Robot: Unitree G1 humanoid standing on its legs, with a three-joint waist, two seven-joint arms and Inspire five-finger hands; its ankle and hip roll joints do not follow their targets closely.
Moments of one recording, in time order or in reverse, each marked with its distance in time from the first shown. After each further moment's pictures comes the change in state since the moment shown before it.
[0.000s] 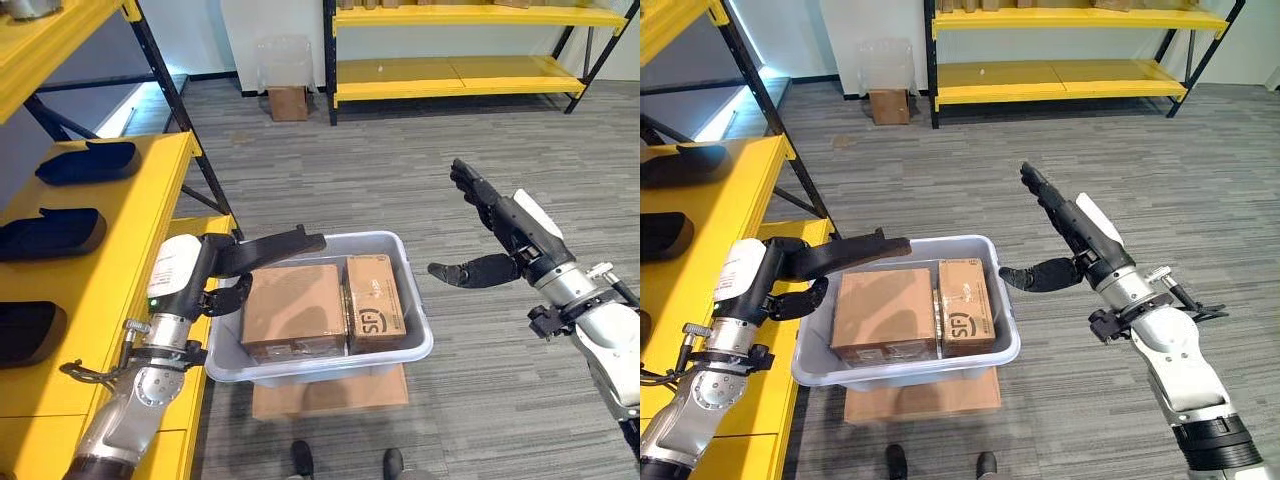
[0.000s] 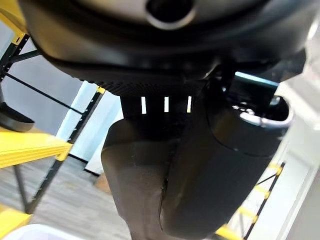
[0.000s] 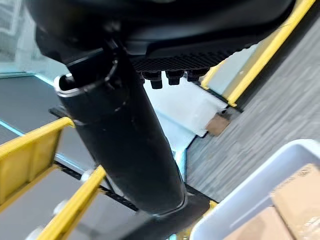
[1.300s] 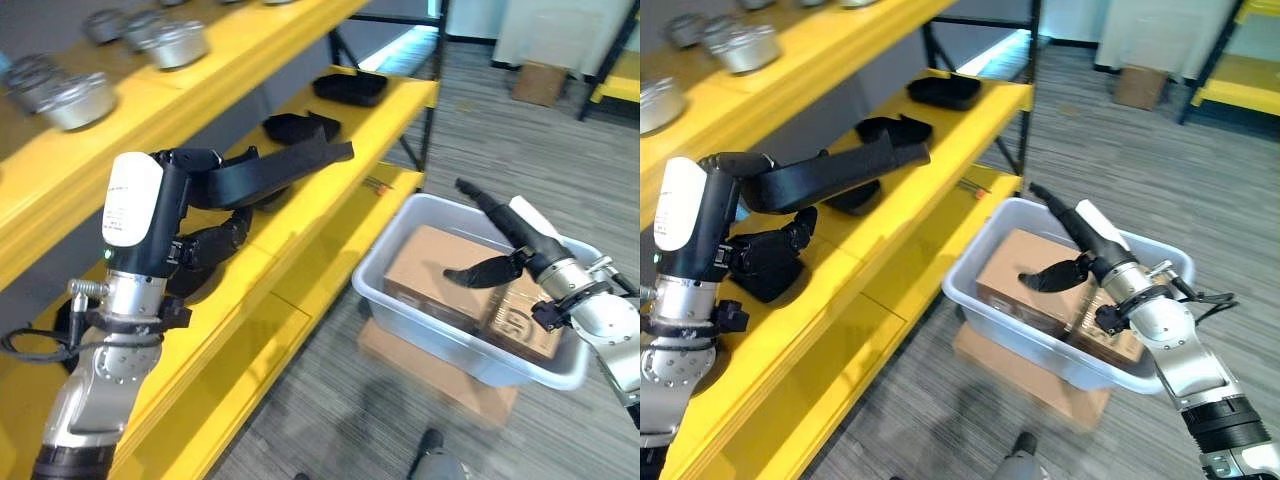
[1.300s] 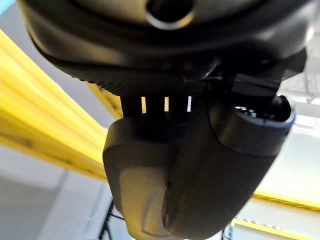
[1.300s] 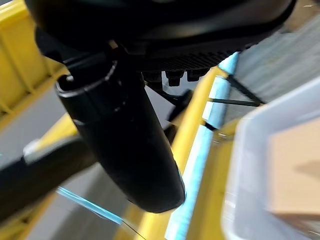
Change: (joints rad) left arm -0.098 0.078 0.150 -0.261 -0.046 -0.058 -0.032; right arm -0.058 -0.056 0.000 0.111 -0.083 0.021 -0.089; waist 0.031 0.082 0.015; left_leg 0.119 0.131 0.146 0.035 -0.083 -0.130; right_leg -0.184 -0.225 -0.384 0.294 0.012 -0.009
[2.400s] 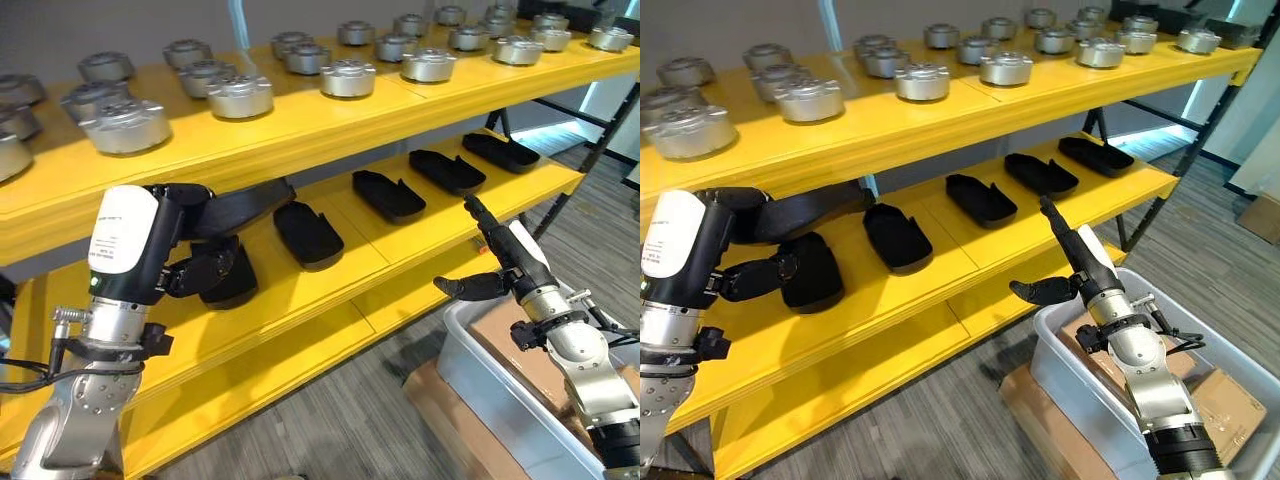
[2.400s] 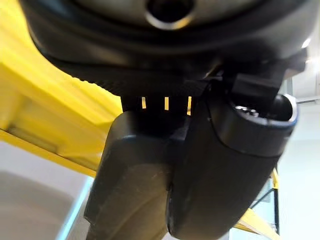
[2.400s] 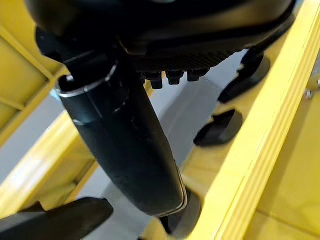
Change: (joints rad) left arm 0.181 0.018 0.083 0.006 0.030 0.004 -0.009; right arm 0.104 0.205 0.011 0.006 -0.078 0.011 -0.016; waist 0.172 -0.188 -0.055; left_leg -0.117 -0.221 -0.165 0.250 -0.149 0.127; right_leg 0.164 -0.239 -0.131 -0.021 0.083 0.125
